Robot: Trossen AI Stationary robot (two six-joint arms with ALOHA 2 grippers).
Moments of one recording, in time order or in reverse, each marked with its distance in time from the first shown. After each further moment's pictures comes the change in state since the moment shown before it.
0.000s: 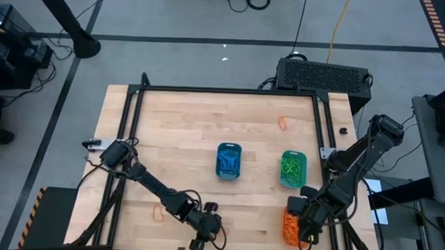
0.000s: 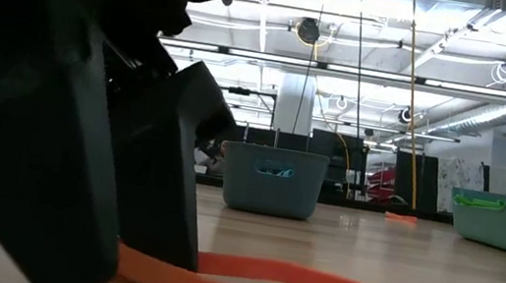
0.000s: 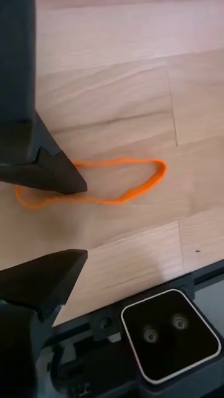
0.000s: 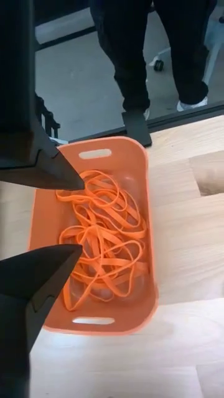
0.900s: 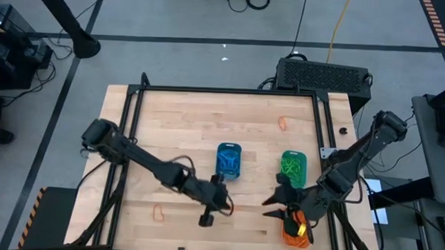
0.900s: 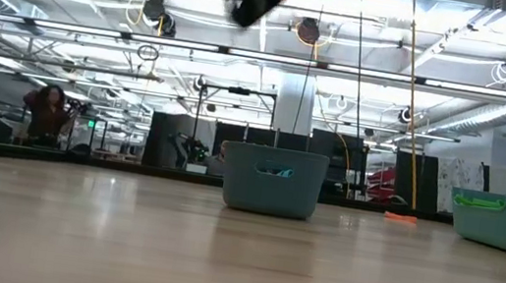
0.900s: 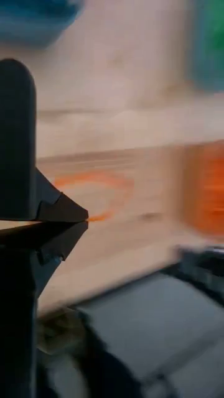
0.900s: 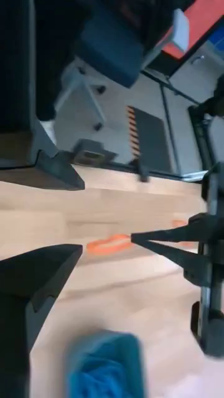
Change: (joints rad) left arm 0.149 -0.303 -0.002 -0.101 -0.066 0.106; right arm -0.100 -0.095 0.000 0.469 0.460 -0.413
